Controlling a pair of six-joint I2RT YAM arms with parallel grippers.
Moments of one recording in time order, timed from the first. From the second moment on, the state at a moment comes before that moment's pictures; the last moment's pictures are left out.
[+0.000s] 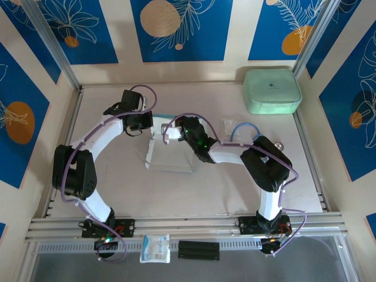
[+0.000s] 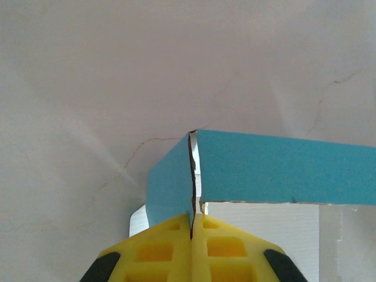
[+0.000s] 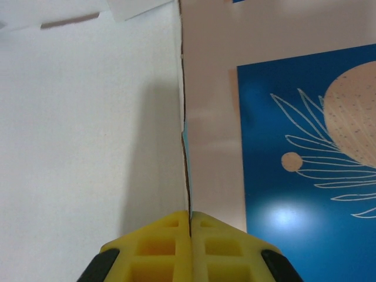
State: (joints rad) left arm -0.30 1.67 1.28 -0.55 0.17 -0.39; right arm 0.78 1.87 1.02 0.58 0.31 -1.29
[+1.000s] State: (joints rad) left arm -0.36 1.17 0.99 -0.40 0.18 -0.16; right arm 0.76 1.87 0.88 0.79 0.27 -1.33
